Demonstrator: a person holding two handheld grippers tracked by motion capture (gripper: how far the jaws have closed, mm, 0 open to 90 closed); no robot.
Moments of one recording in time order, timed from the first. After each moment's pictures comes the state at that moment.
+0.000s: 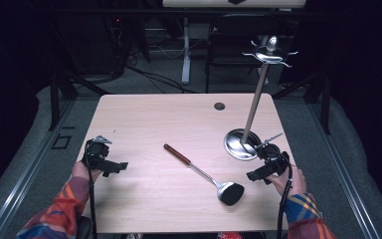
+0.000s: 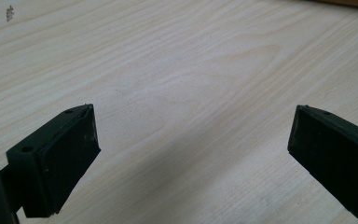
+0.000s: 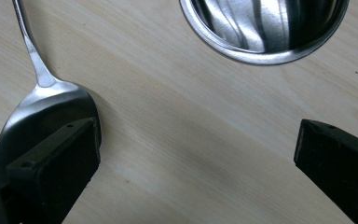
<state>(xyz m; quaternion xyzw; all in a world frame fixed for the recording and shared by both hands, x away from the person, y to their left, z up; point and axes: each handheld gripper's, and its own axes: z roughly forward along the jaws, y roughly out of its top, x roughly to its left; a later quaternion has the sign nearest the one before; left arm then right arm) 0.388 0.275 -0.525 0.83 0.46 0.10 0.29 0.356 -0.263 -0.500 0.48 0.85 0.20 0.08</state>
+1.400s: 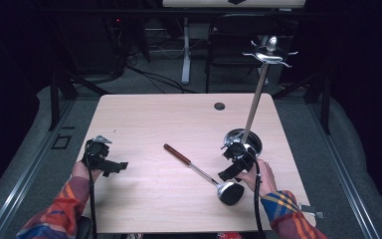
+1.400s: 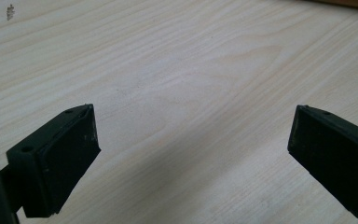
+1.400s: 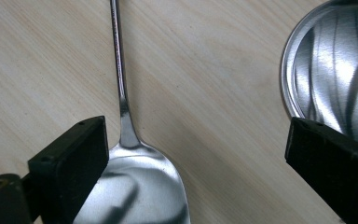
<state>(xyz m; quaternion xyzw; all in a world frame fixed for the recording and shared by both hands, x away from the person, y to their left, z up) 0.389 0.275 -0.526 0.83 0.46 0.10 0.29 0.370 -0.175 -0.503 0.40 0.89 0.18 0.09</state>
